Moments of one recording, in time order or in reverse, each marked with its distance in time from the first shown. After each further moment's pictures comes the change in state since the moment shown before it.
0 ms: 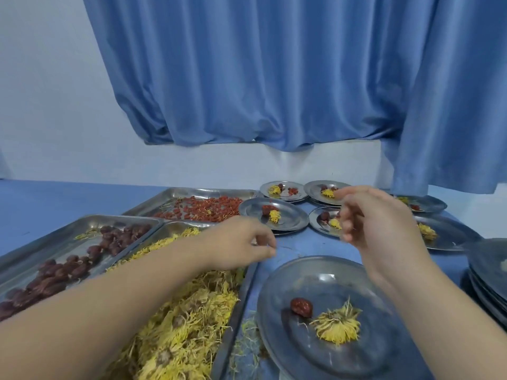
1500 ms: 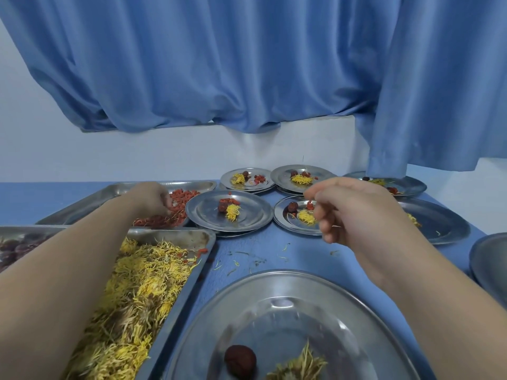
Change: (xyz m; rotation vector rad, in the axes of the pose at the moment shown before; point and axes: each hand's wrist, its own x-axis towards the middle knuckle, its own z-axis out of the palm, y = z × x) left_hand 0.132 -0.187 0.005 0.062 0.116 -0.594; right_hand 0.076 0.027 -0.047 -0.233 -0.085 0.109
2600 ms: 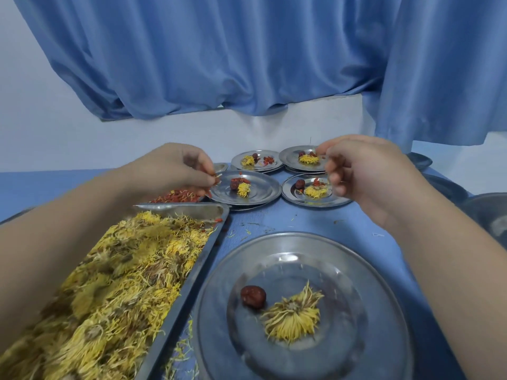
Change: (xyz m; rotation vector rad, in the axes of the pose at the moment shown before) left_hand -0.144 0.087 -0.059 -0.632 -0.105 0.251; right_hand -0.004 -0.017 -0.009 0.061 0.000 -0.023
